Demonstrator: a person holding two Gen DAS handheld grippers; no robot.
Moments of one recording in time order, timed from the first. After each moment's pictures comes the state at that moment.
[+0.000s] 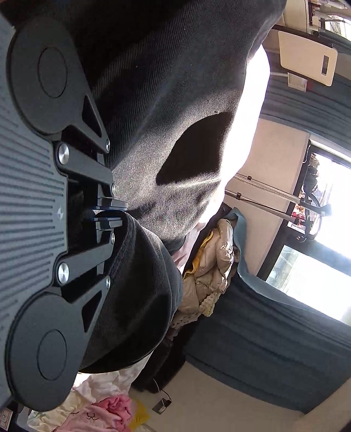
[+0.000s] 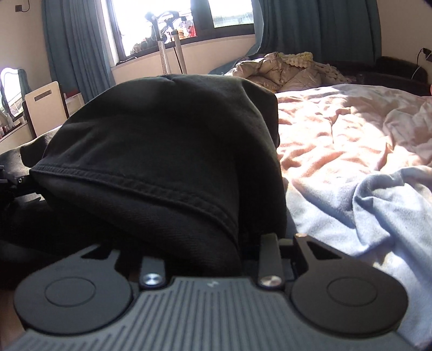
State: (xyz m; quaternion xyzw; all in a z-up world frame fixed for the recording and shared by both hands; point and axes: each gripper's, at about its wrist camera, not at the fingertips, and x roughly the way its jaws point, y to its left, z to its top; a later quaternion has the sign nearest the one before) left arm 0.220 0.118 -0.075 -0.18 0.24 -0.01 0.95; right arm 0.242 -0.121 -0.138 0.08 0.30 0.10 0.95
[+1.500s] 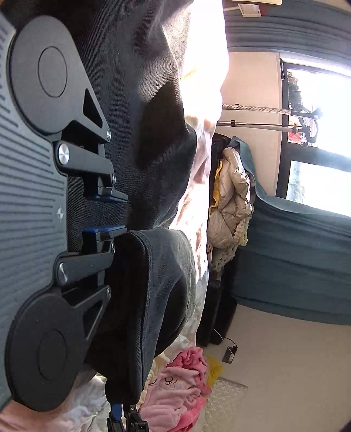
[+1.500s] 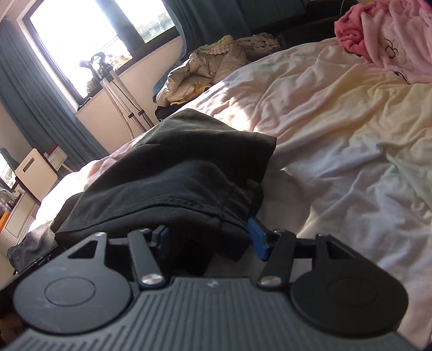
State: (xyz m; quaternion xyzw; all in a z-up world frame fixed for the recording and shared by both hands) left arm 0.178 0.004 -0.075 -0.05 0.24 -0.13 0.96; right arm 0.167 -0.374 -0.084 0.27 0.33 0.06 0.90
